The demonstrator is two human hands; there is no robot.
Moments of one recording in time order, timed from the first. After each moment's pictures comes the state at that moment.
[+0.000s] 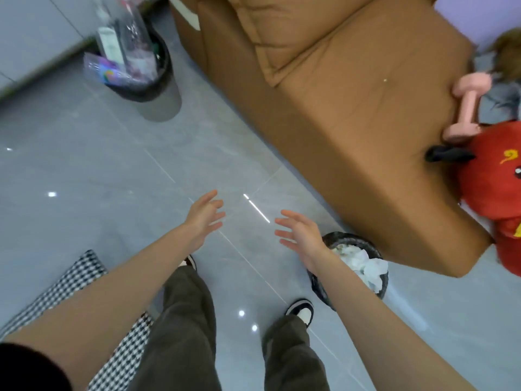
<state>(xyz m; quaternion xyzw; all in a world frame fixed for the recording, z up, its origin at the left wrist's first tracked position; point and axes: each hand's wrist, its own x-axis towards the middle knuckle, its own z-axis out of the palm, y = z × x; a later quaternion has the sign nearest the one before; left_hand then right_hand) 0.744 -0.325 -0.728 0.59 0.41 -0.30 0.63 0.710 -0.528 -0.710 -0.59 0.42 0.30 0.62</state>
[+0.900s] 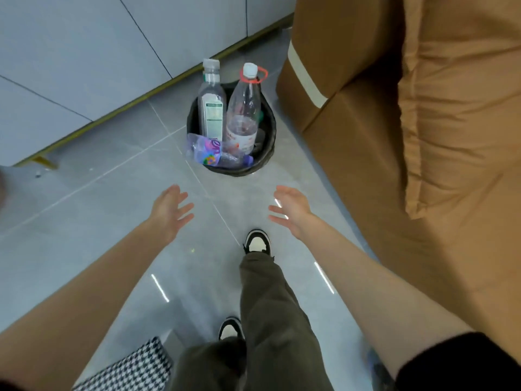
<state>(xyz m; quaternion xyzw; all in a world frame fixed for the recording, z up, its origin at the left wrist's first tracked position) 1.044 0.026 -0.798 0.49 0.58 -0.15 0.64 1.099 -0.197 -0.799 -0.60 0.40 0.38 0.58</state>
